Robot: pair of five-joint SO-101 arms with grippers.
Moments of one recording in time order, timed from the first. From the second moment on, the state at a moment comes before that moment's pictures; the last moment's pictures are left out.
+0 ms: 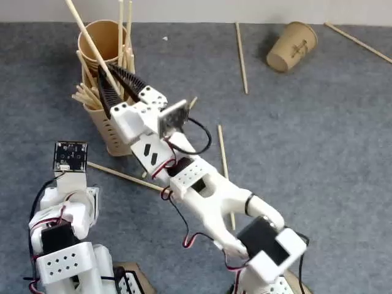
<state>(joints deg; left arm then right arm) -26.6 -82.8 80.7 62.6 -14.5 -45.7 6.5 32.9 -58.1 -5.2</state>
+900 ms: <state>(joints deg) -26.6 -82.8 80.7 62.6 -14.5 -45.5 5.8 30.1 -57.5 14.3</state>
